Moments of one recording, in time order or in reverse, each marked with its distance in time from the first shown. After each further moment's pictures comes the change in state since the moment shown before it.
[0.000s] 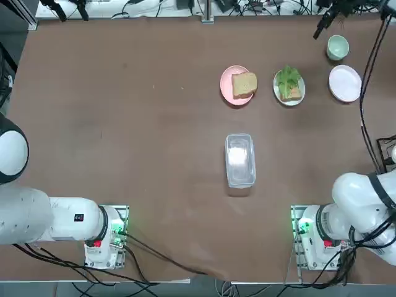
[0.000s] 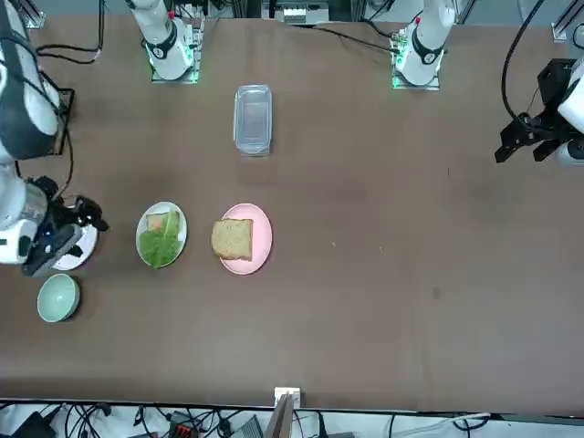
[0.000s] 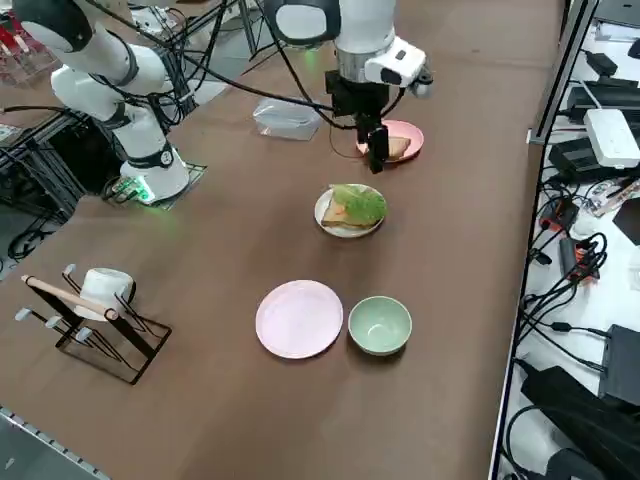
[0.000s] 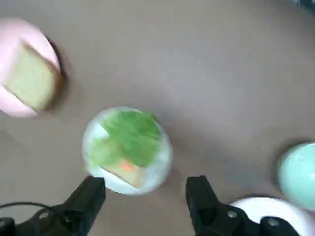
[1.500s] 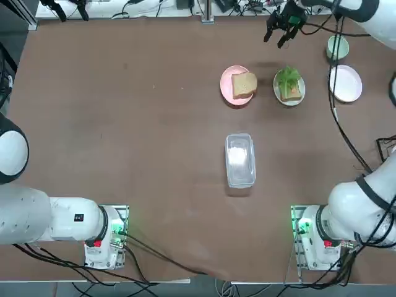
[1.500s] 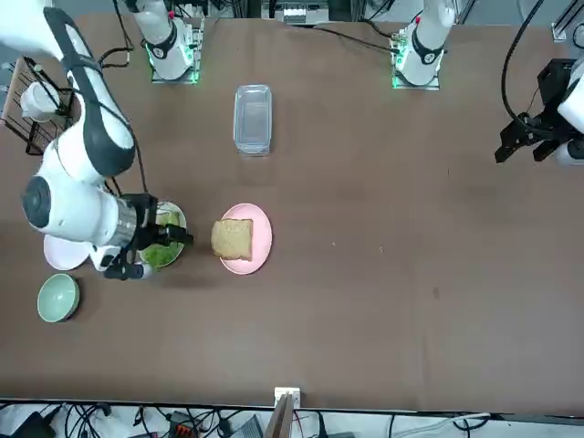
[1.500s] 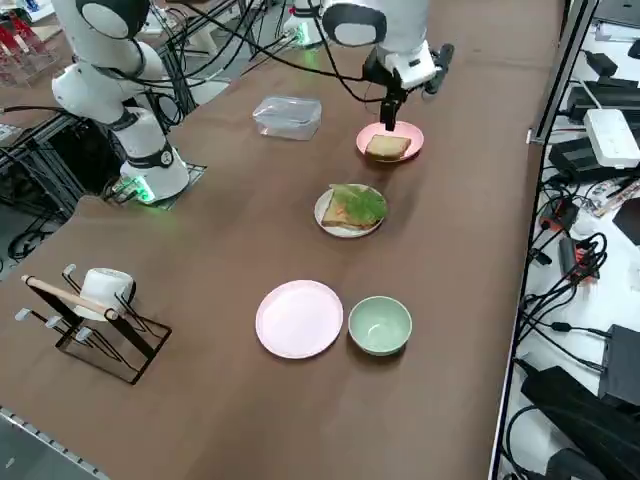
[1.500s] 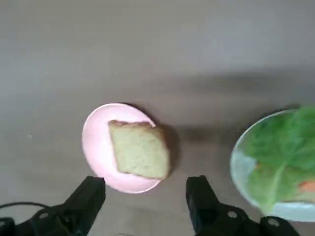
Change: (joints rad) arm 0.484 -0.005 -0.355 -0.002 0.401 0.144 0.611
